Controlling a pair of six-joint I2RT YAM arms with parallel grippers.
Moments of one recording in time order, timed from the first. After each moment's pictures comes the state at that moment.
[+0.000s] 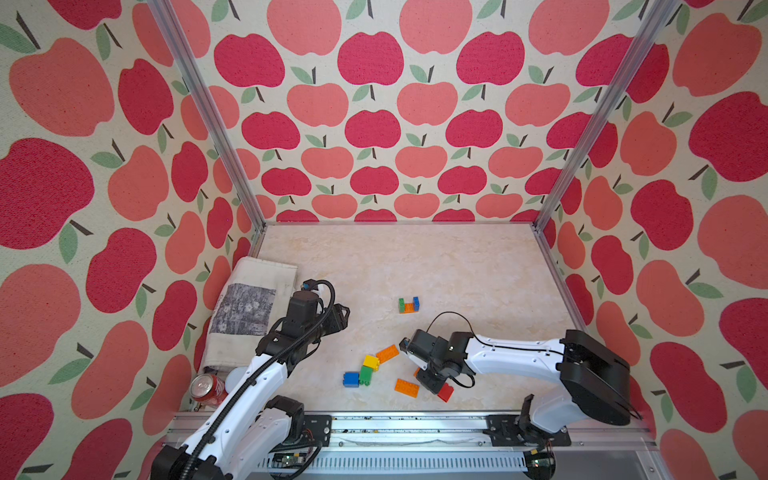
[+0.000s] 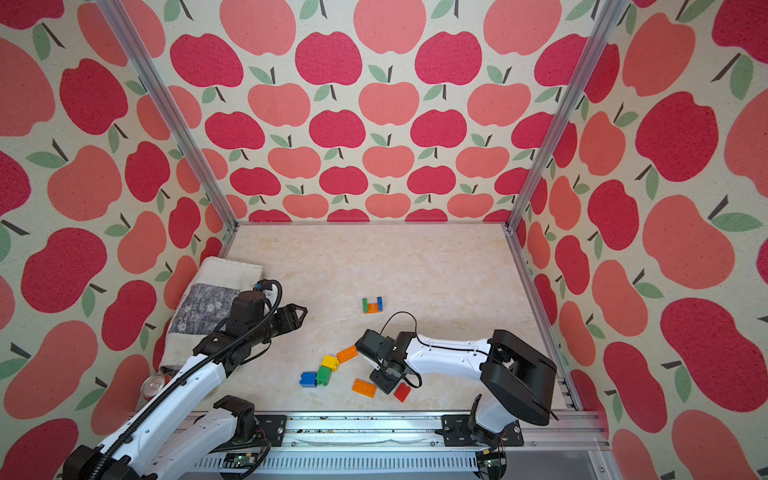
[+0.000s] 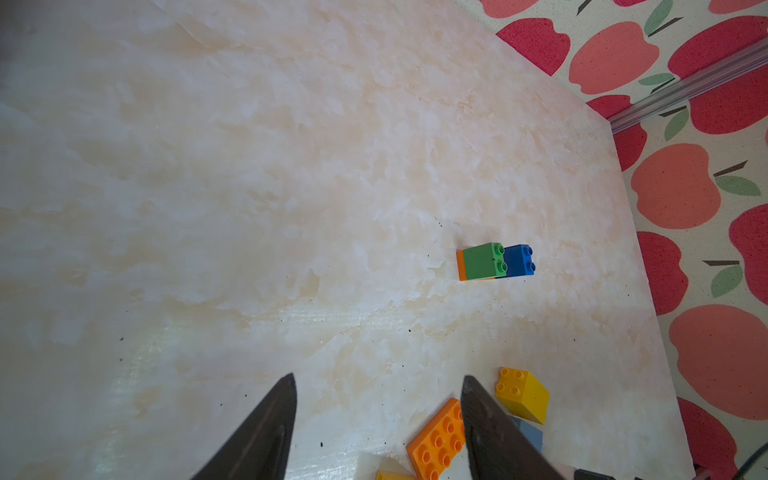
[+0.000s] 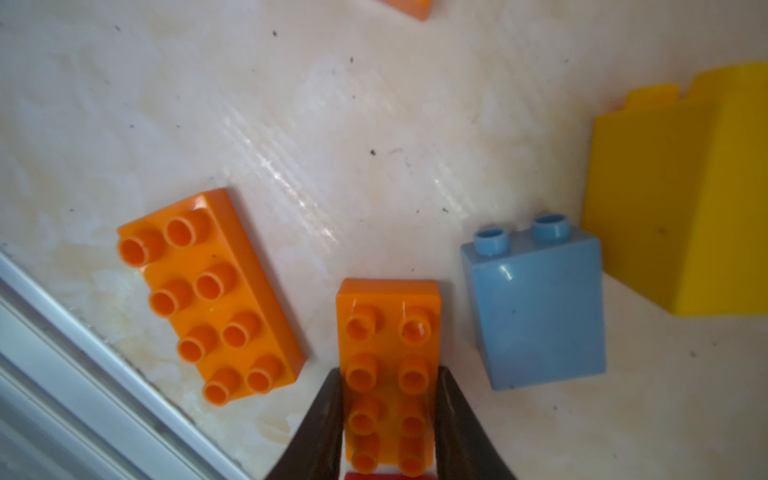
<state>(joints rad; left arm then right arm) -0.31 0.88 0.57 -0.39 0.16 -0.59 1.20 1.53 0.81 -0.64 -0.01 0.19</state>
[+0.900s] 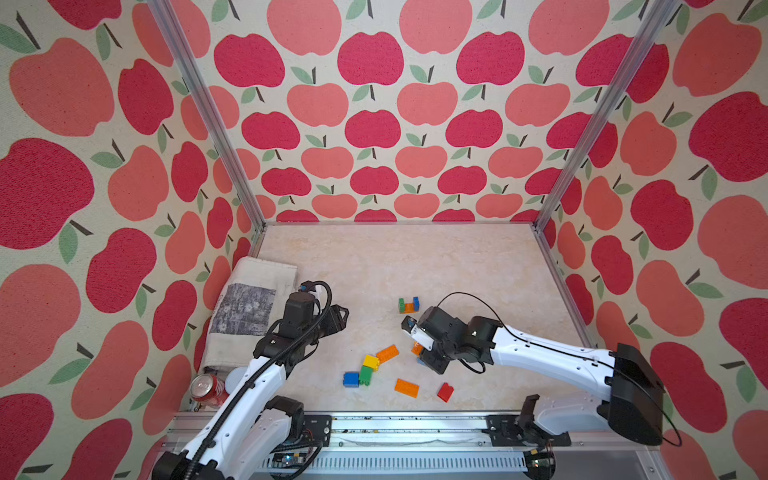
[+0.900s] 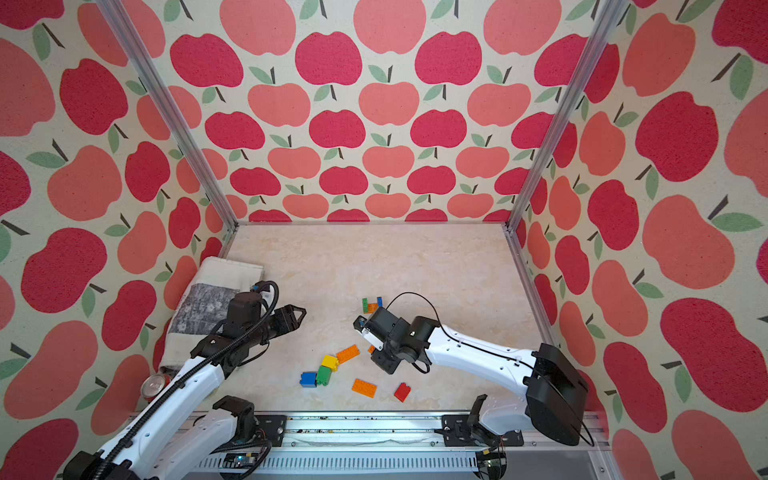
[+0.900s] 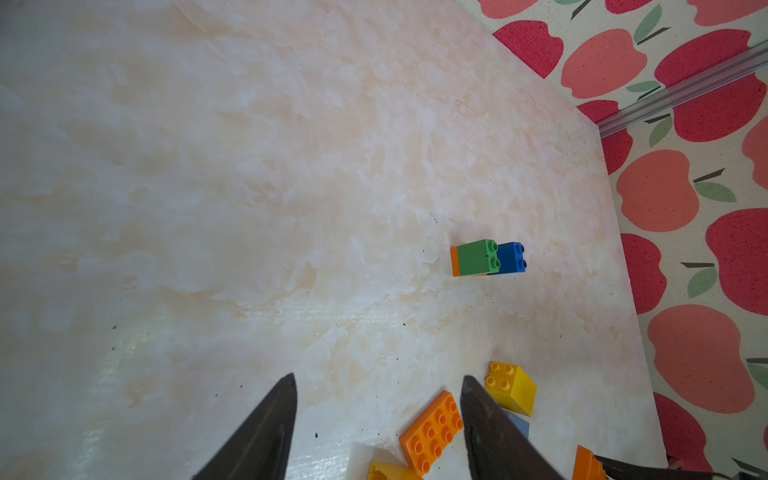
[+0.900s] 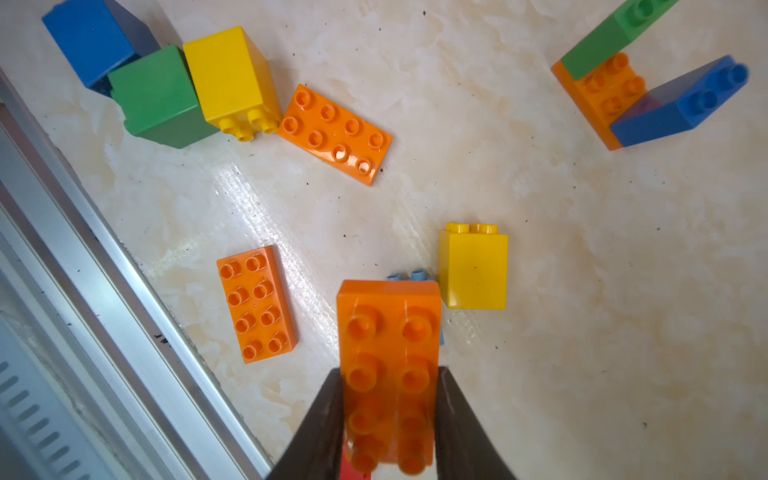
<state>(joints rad) -0.28 0.86 0.55 -0.40 0.22 -0.60 1.09 1.35 0.95 -0.73 0.01 -0.02</state>
